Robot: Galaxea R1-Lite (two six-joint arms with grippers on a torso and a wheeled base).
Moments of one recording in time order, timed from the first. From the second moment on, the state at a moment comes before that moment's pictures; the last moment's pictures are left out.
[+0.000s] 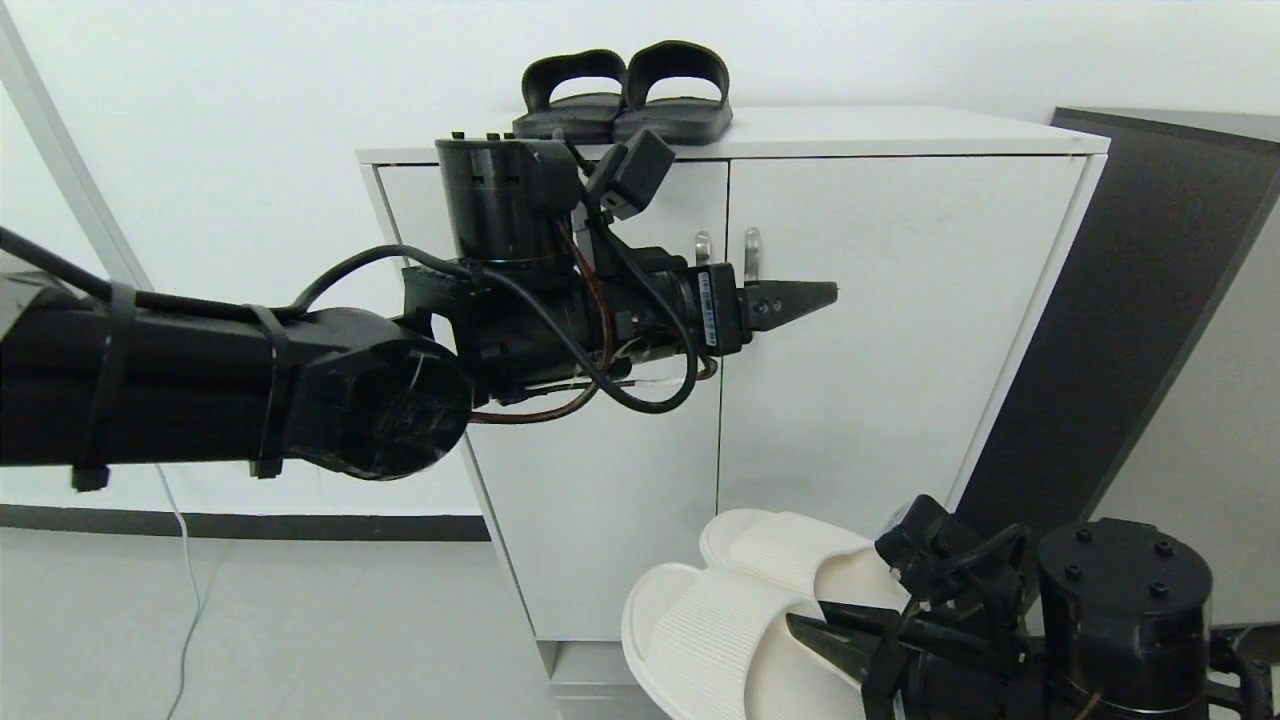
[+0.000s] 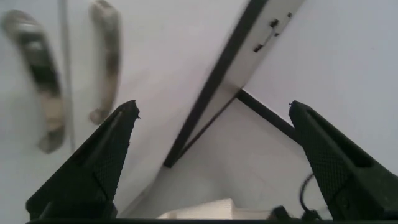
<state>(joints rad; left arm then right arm) -0.65 1.85 -1.34 -0.50 -0.40 -0.27 0.84 1.66 -0.37 -0.96 0.03 0.06</state>
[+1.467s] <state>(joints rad) -0.65 1.91 -1.39 -0.45 -0.33 -0.29 0.86 1.64 -0.35 -0.97 0.10 0.06</state>
